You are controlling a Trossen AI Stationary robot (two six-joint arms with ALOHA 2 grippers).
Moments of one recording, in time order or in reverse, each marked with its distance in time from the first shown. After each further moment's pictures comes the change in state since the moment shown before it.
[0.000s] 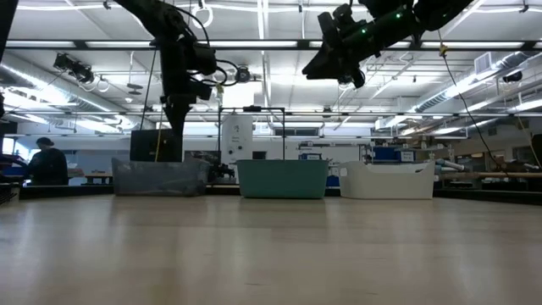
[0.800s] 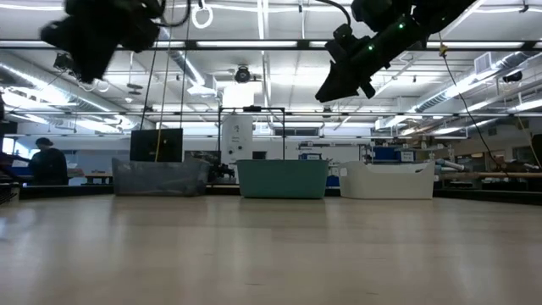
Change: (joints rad) left arm -0.849 -0.397 -0.254 -0.312 0.299 -1.473; right arm -0.045 0.001 -0.001 -0.217 -0.008 -0.123
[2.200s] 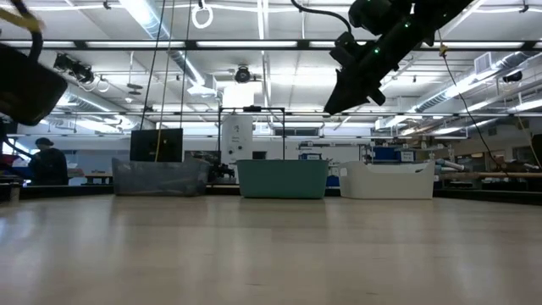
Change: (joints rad) left arm -0.748 0.429 -0.266 0.807 -0.064 -0.626; right arm 0.051 0.000 0.000 -0.166 0.021 0.099
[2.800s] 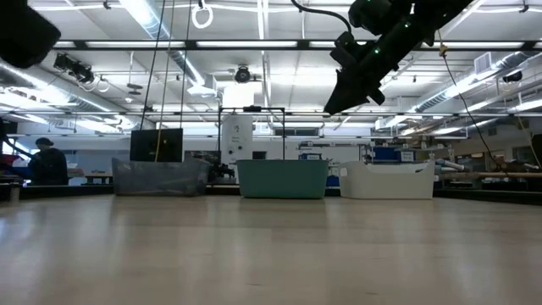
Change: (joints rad) left arm -0.007 0.008 0.245 -0.437 -0.001 -0.080; right arm -0.001 0.000 0.000 0.000 0.005 -0.028
